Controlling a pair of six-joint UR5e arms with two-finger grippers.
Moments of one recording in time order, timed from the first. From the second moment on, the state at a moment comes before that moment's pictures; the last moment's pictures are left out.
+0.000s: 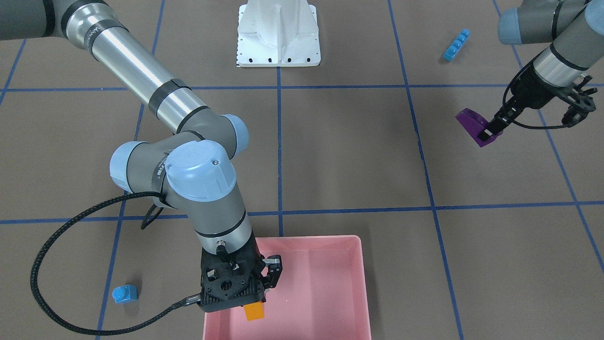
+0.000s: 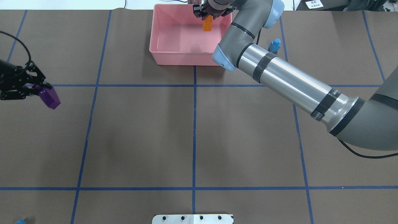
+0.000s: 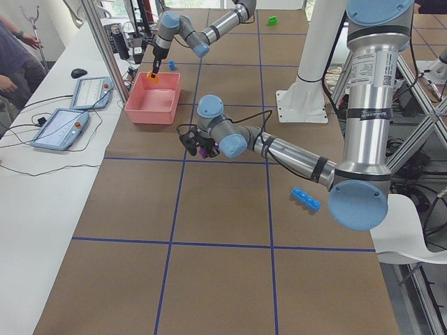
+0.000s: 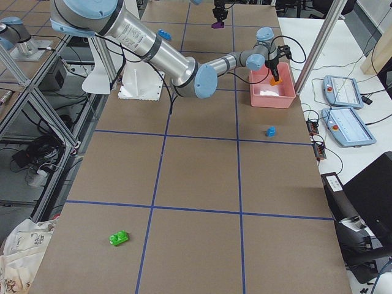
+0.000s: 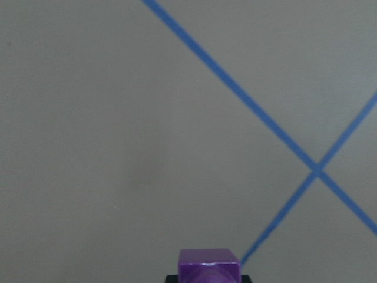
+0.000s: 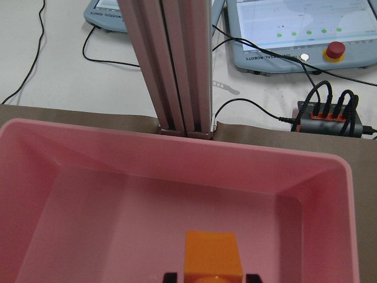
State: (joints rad) left arm -1.06 -1.66 -1.88 -1.99 -2.28 -1.62; right arm 0.85 -0.44 0.81 -0.96 1.80 0.95
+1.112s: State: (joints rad) left arm -1.08 -2.53 -1.17 -1.99 -2.25 -1.75; right arm 1.10 -0.59 1.00 -1.34 2.10 0.50
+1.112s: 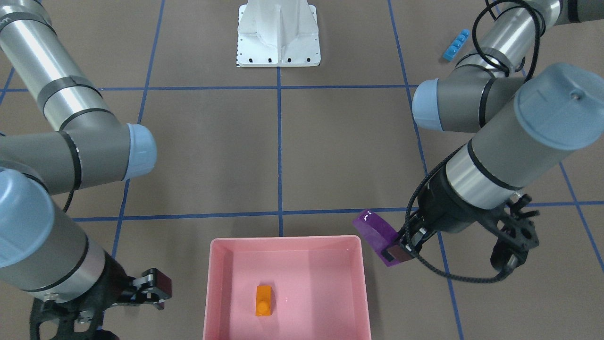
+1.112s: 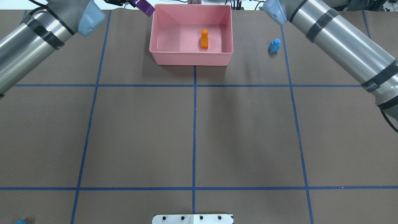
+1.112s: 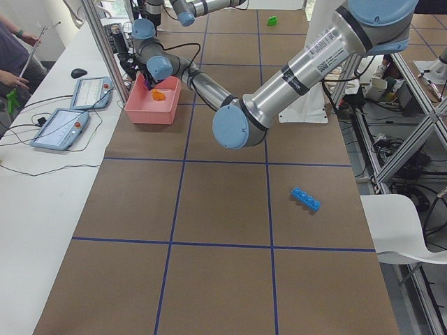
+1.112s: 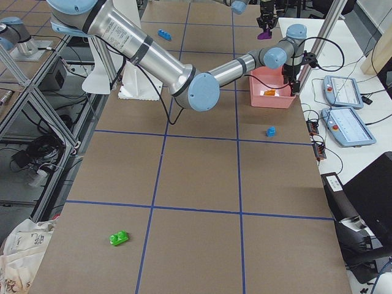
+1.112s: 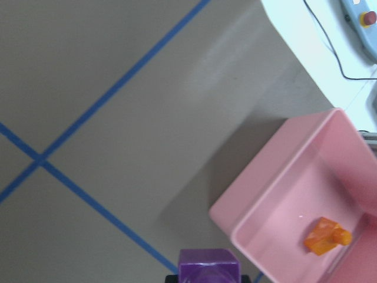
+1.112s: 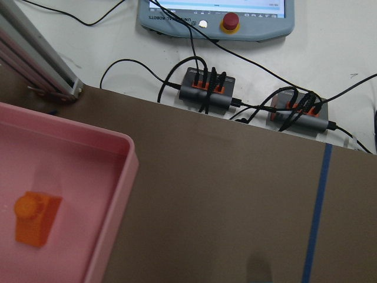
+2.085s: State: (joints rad) left arm -0.90 -2.68 -0.88 -2.14 -1.96 -1.75; right arm 1.04 -0.74 0.93 -1.23 2.09 0.43
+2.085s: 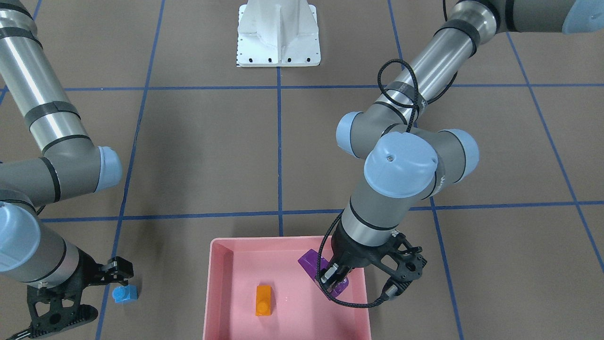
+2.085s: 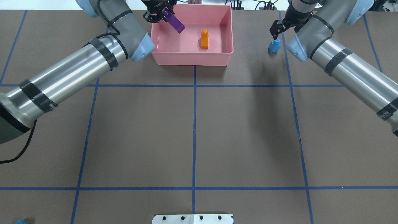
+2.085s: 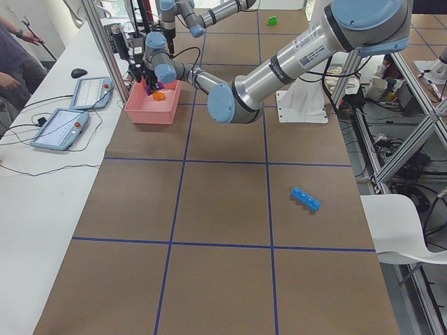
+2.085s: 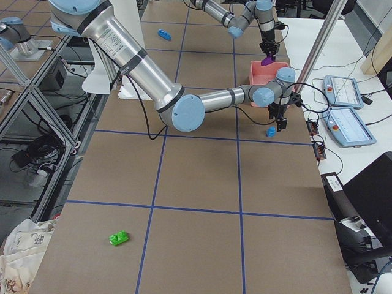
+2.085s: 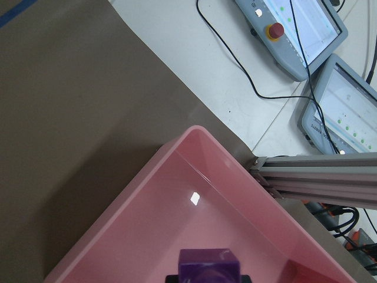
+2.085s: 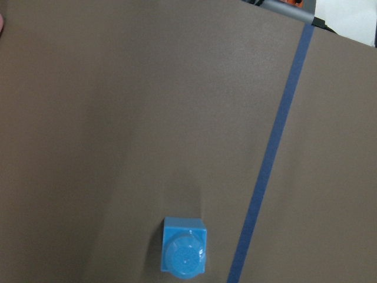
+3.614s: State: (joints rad) left arm -0.85 -2.72 -0.86 -2.12 -1.86 -1.69; right arm 1.03 -0.68 0.79 -1.14 2.09 0.42
